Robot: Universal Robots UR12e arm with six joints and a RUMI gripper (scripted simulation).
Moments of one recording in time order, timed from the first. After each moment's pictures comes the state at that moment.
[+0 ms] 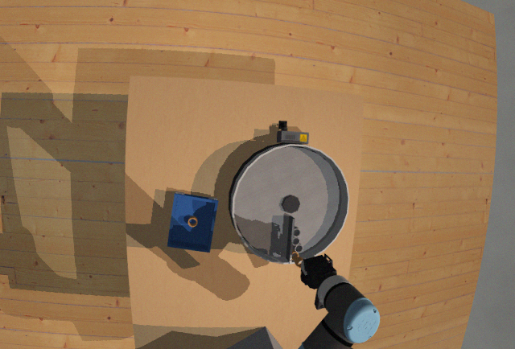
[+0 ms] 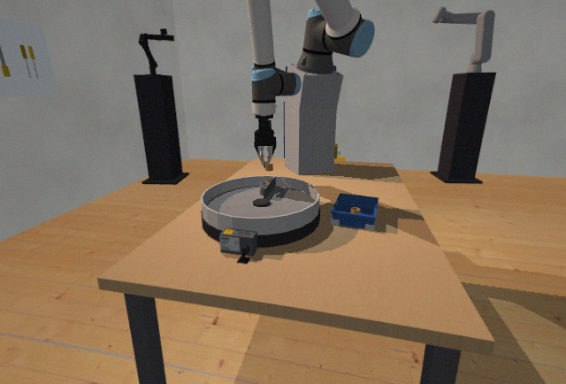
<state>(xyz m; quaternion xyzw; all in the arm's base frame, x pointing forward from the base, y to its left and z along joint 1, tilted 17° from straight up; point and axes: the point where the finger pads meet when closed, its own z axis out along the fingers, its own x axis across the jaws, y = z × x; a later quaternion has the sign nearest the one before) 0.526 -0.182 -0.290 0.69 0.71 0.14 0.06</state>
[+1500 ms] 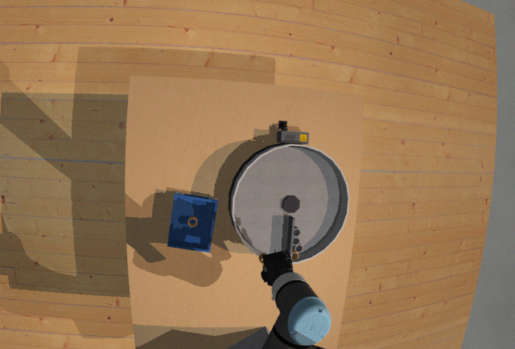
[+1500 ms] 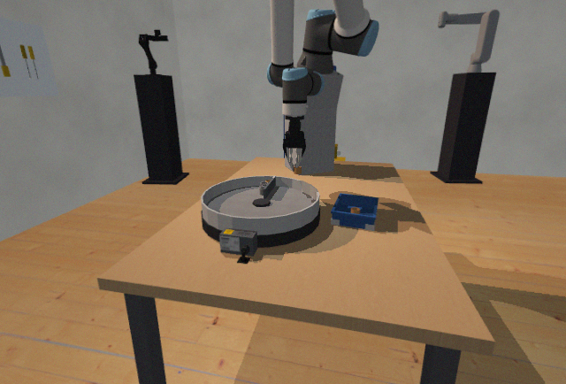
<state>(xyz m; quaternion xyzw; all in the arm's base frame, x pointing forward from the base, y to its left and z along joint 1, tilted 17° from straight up) 0.564 -0.064 -0.265 0.69 0.71 0.14 0.06</state>
